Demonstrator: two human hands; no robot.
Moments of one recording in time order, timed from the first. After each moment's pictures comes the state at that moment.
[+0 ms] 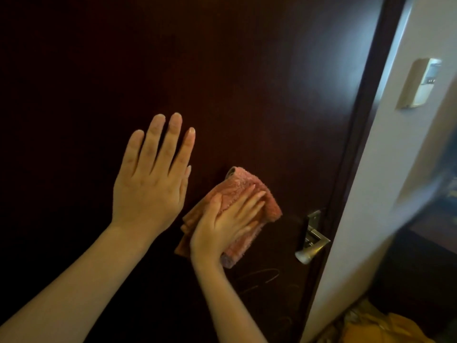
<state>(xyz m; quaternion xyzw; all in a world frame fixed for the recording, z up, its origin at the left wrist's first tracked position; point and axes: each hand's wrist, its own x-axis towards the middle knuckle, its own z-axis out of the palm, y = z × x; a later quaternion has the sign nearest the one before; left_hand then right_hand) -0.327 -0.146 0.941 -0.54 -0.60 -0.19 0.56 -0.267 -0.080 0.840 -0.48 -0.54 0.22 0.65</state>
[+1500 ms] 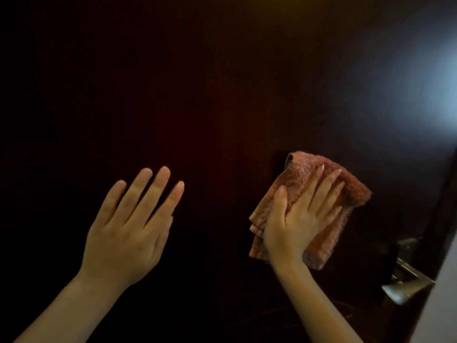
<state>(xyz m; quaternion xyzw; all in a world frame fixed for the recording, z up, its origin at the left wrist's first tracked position) -0.409 -0.246 0.858 -0.52 -0.61 -0.13 0.58 -0.260 -0.073 0.847 -0.37 -0.63 0.08 0.68</state>
